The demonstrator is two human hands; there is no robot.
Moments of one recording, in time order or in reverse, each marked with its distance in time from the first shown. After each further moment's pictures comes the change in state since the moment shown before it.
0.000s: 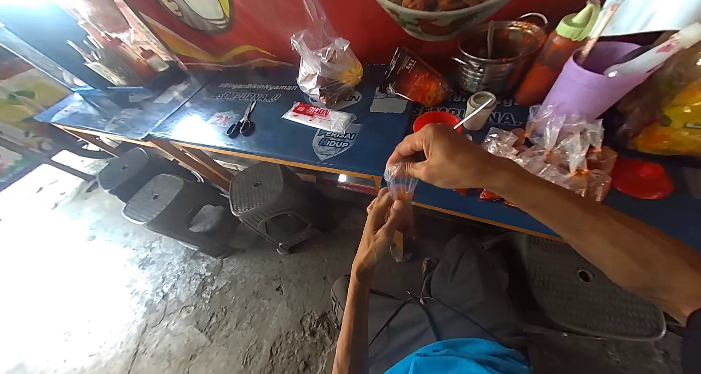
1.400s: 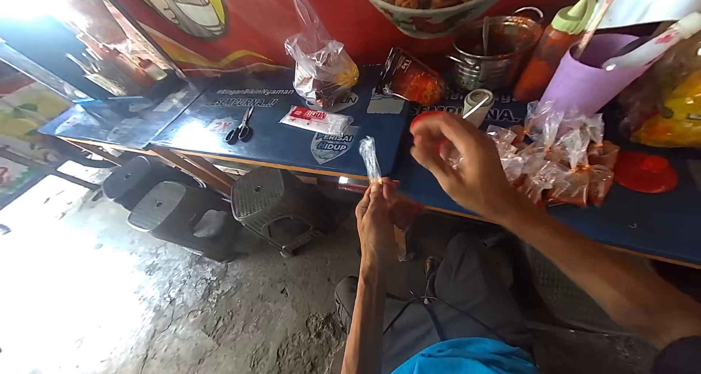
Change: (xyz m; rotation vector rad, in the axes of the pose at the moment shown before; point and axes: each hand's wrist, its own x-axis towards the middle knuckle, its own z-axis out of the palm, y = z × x) left_hand 0.020 0.041 0.028 -0.407 0.419 -0.188; right_hand -0.037 0.024 0.025 -0.058 0.520 -0.198
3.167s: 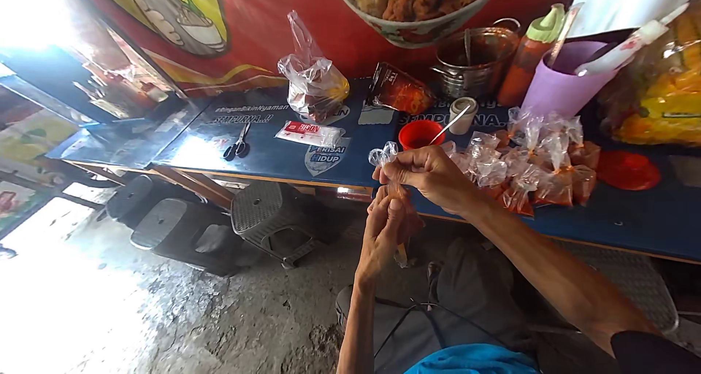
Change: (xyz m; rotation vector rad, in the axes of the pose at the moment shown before) left_hand -0.001 -0.006 0.000 0.343 -0.387 0.224; right_hand 0.010 -0.002 0.012 0.718 -0.159 0.324
